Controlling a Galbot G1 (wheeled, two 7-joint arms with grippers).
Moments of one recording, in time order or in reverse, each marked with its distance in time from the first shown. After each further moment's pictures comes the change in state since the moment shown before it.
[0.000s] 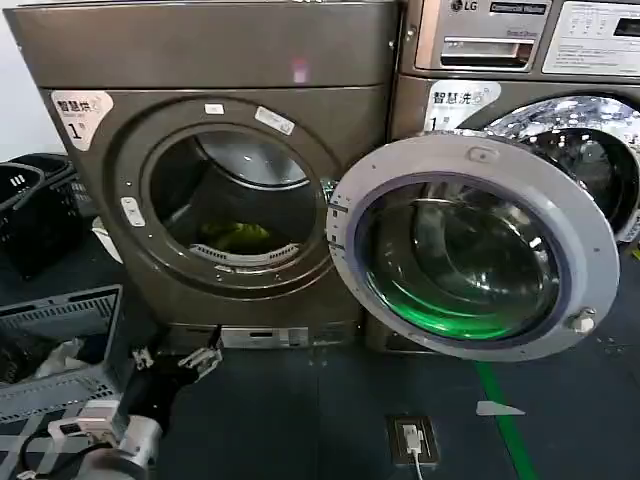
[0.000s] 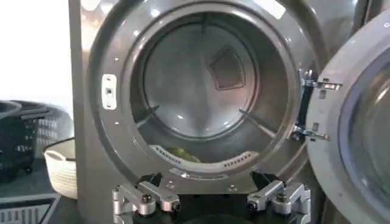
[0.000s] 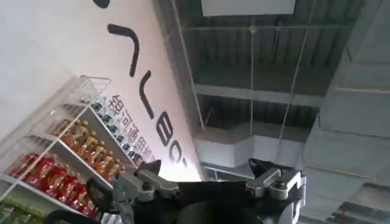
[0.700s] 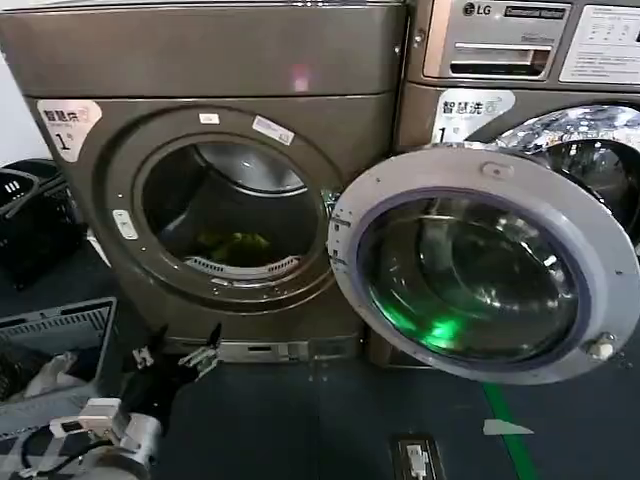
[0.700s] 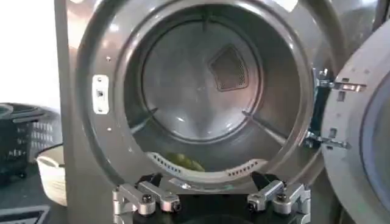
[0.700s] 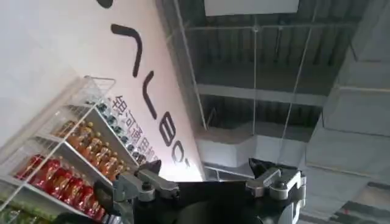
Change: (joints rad) left arm -0.007 0.000 -0.001 0.007 0.003 0.001 0.002; right arm 0.009 0.003 -0.005 -0.004 0.001 0.007 -0.005
